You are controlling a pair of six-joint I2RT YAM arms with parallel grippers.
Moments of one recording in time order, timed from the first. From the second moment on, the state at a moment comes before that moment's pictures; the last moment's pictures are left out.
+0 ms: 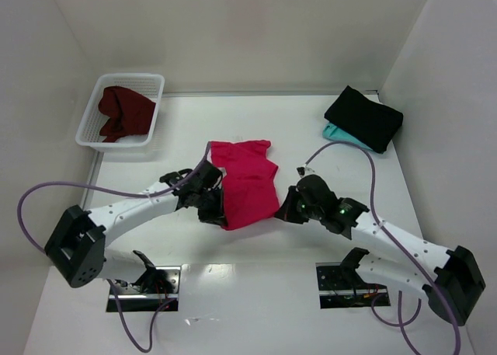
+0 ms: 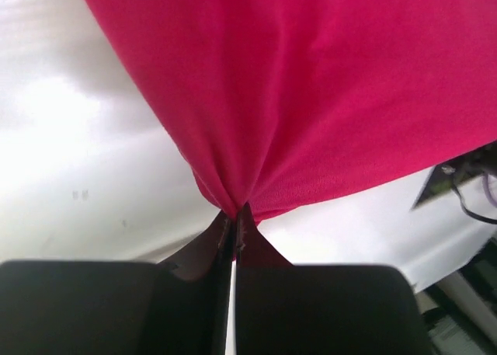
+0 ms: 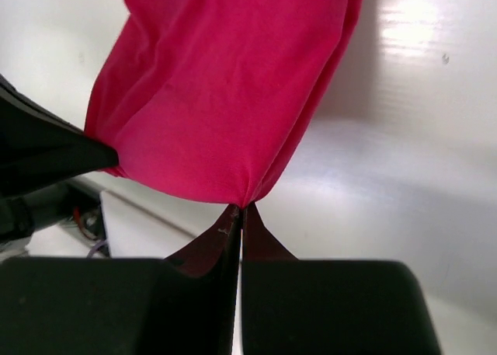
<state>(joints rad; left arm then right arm) -0.69 1.37 0.85 -0.63 0.25 -0.75 0.75 0.97 0.56 -0.36 -0.04 0.86</state>
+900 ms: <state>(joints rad) -0.38 1.54 1.39 -0.83 0.09 -0.61 0.57 1.44 1.14 -0.35 -0.04 0.57</state>
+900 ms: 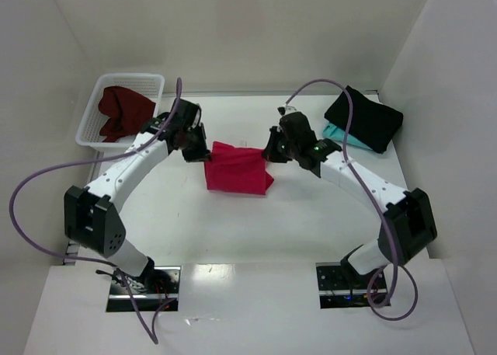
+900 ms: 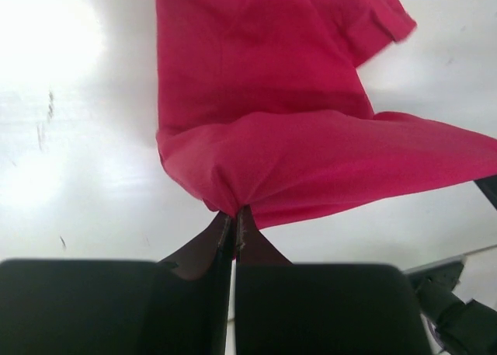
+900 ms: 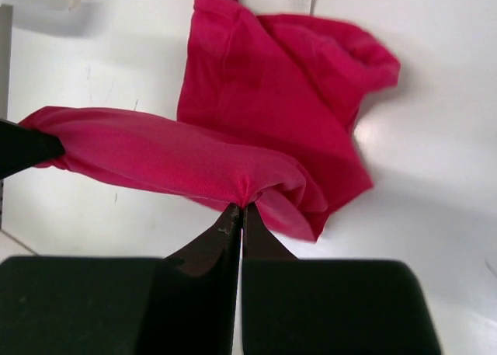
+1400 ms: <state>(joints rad) -0.30 1.90 1.57 -0.73 0.17 -0.50 0.49 1.69 1.26 -0.31 -0.02 0.51</state>
